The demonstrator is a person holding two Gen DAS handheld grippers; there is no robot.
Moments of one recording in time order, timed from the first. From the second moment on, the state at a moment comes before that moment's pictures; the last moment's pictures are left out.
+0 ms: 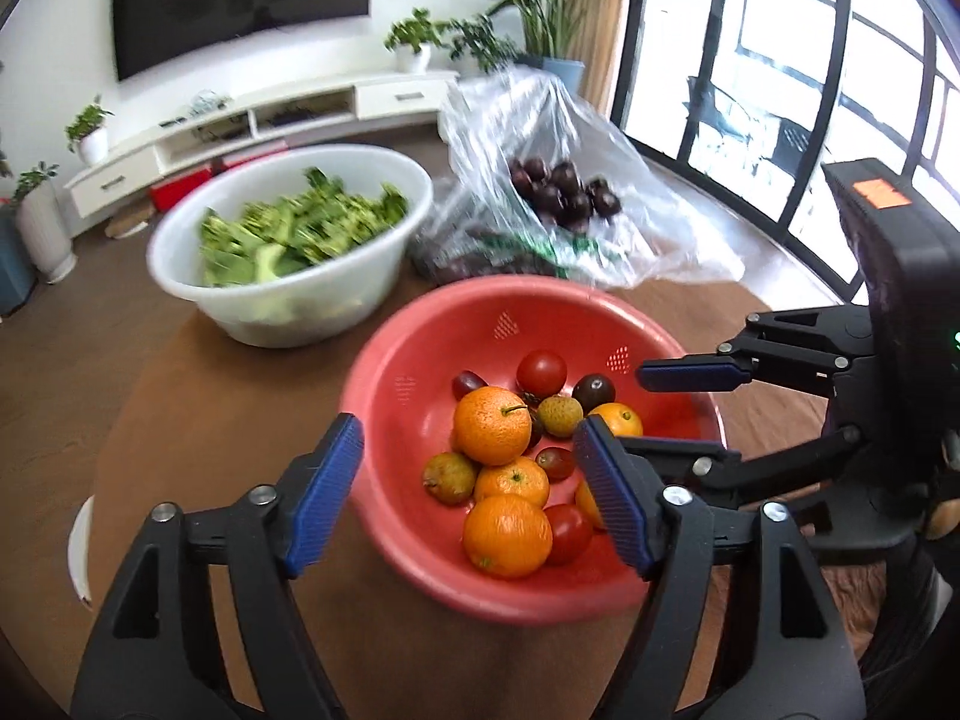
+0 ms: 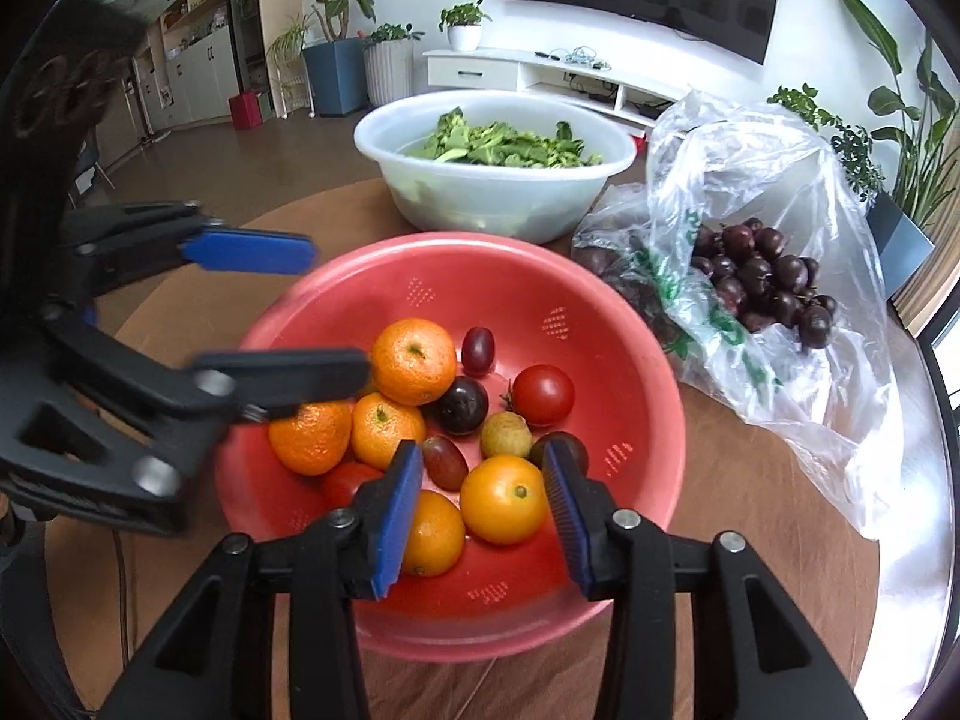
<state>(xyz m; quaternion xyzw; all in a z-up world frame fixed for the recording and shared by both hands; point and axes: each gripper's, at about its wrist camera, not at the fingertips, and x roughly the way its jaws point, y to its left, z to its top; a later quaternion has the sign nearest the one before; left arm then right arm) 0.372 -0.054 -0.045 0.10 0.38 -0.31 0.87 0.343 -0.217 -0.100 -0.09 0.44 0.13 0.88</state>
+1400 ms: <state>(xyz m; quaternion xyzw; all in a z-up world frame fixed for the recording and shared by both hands) 0.036 0.003 0.146 0.03 0.06 -0.04 1.00 0.064 -0.248 0.110 0.04 0.07 -0.01 1.00</state>
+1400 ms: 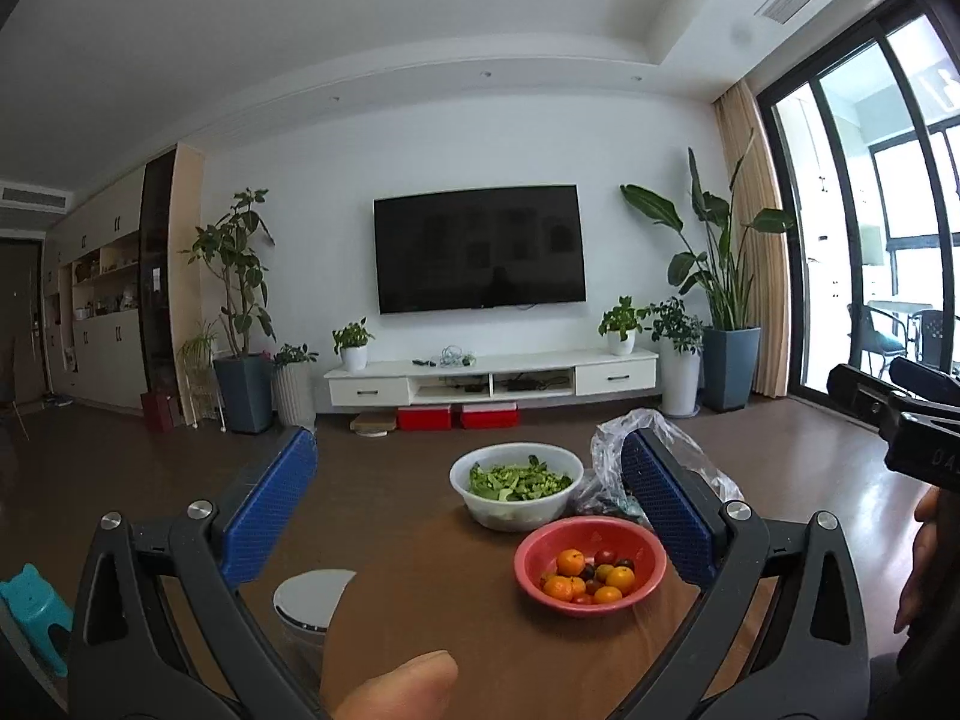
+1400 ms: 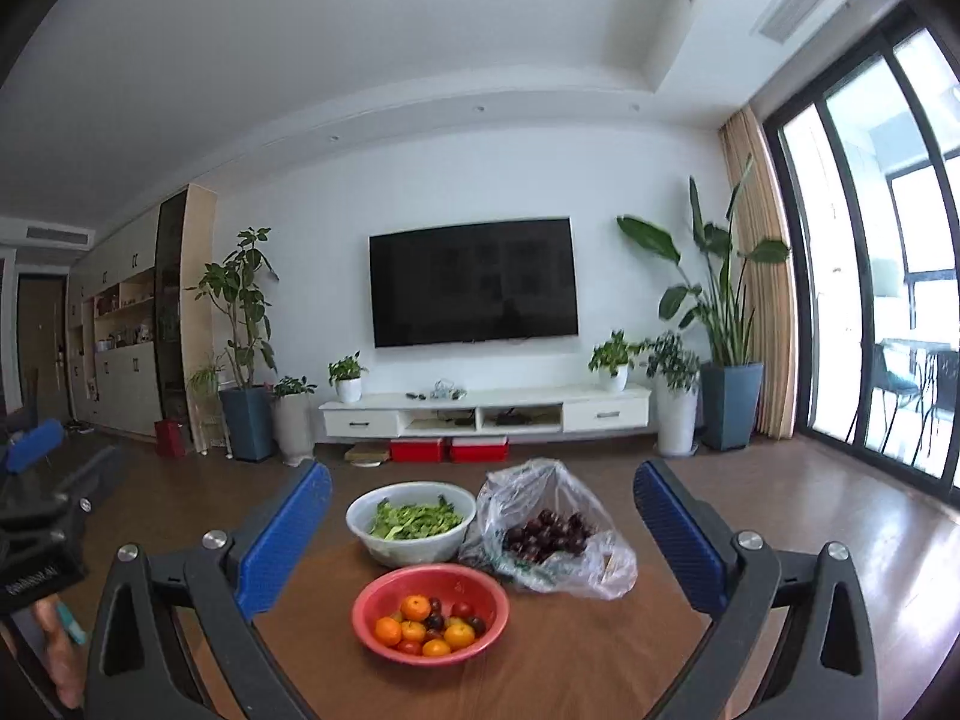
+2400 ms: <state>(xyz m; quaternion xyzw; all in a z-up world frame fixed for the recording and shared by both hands) 0.150 -0.025 -0.022 0.01 0.32 -0.03 0.95 0.102 -0.237 0.004 0.02 0.28 -0.04 0.96</state>
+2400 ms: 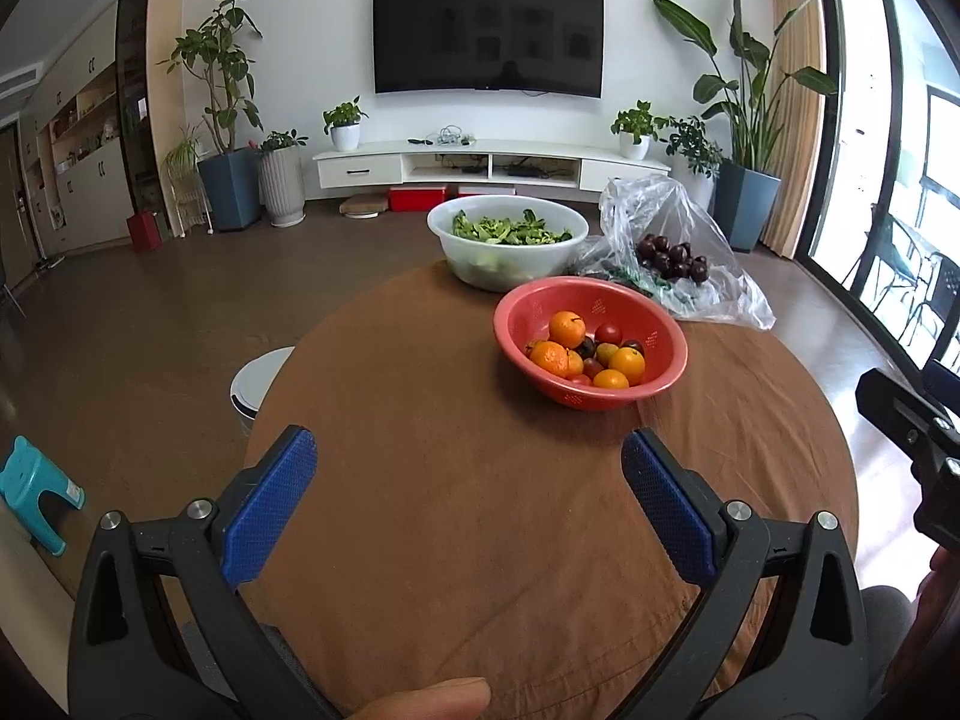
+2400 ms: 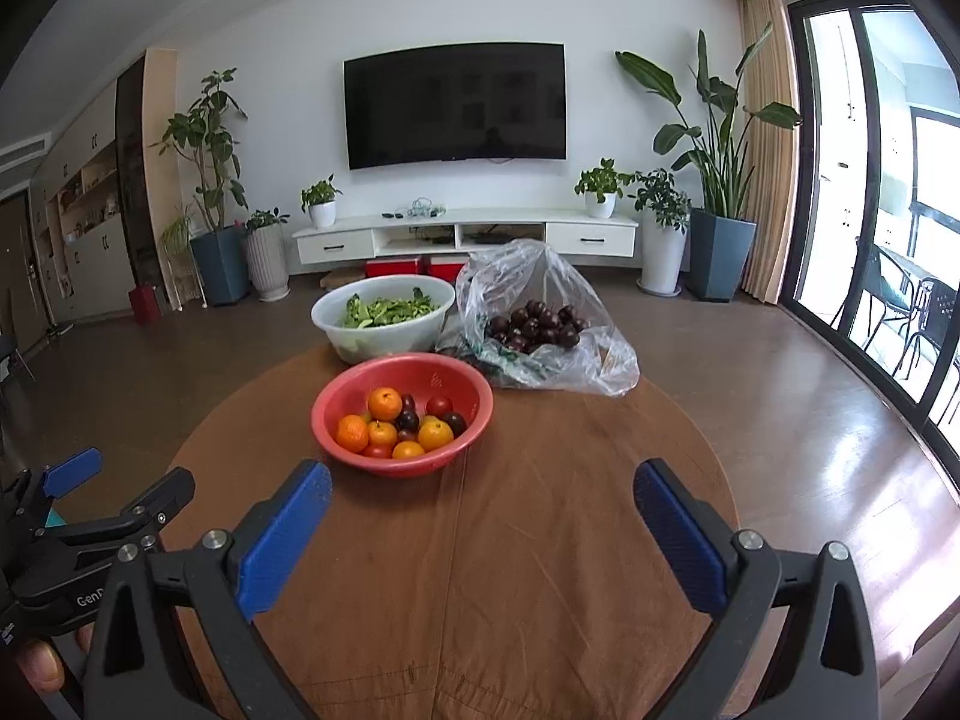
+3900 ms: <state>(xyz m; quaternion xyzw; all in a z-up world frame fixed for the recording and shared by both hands) 0.162 -0.027 -0.045 0.01 0.35 -0.03 0.94 0.124 -0.232 -0.029 0.01 0.35 -0.03 0.94</state>
